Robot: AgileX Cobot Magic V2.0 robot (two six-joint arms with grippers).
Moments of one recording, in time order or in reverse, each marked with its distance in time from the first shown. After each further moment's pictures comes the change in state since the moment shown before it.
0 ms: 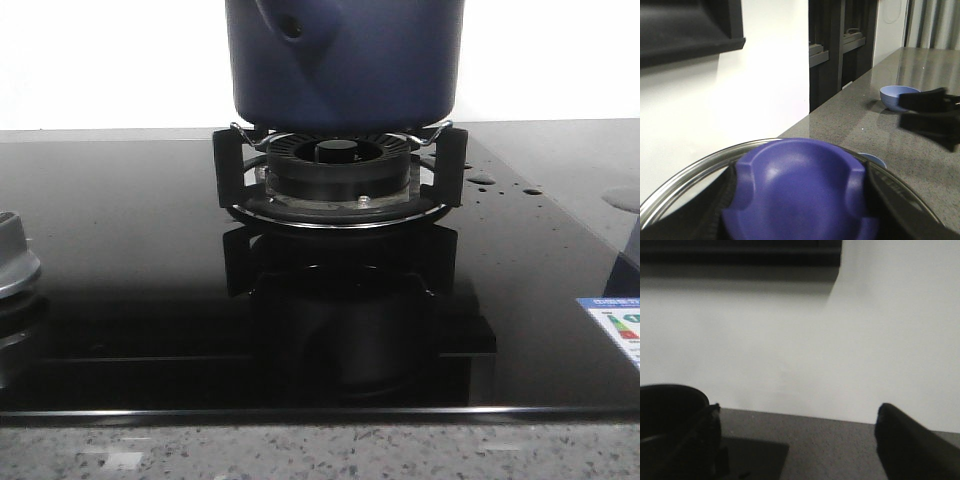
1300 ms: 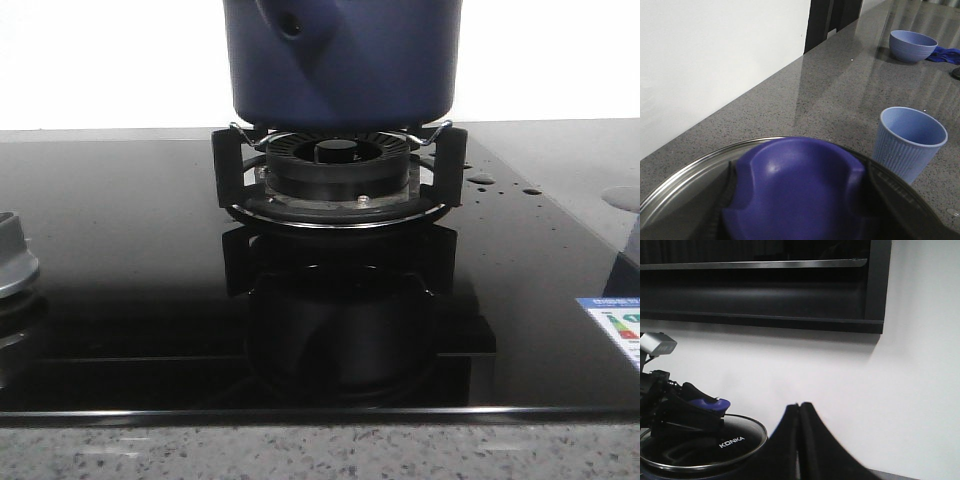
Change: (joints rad) left arm -0.110 0.546 -0.269 -0.029 -0.016 0.084; right arm 0.076 -0.198 0.030 -0.103 -0.049 0.092
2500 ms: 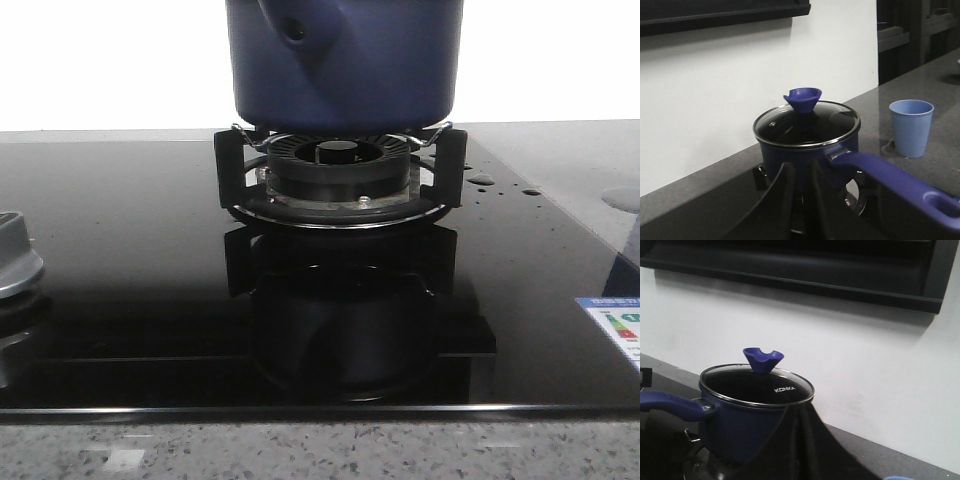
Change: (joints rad) left arm 0.210 -1.255 0.830 0.289 -0.200 -0.273; right arm 0.046 -0.191 0.197 -0.177 -0.106 0.049
